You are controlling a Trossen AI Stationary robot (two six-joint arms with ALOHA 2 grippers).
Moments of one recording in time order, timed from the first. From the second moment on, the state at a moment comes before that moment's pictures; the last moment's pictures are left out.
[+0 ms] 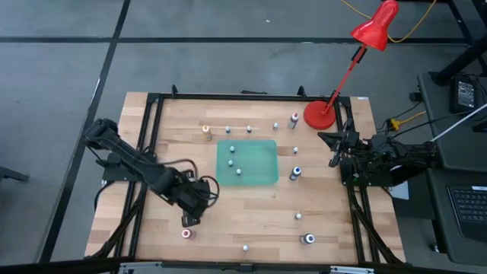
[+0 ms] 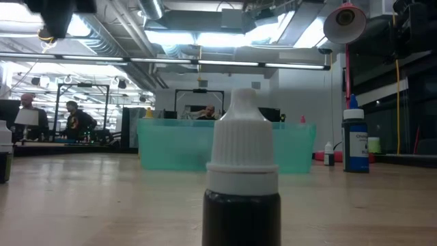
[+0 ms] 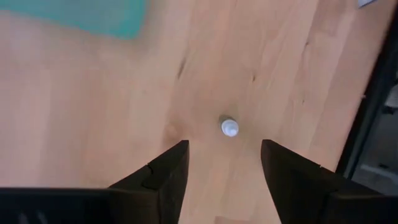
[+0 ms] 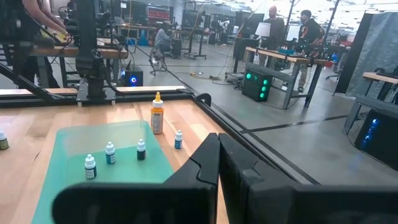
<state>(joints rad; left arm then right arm) -0.55 1.55 1.33 -1.12 -0.11 -0.84 0.14 0.02 0.26 -0.25 0.57 -0.09</state>
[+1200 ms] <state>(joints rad) -0.57 1.72 1.05 -0.70 -0.05 -1.16 0.14 0.02 0.26 -0.25 0.53 -0.09</state>
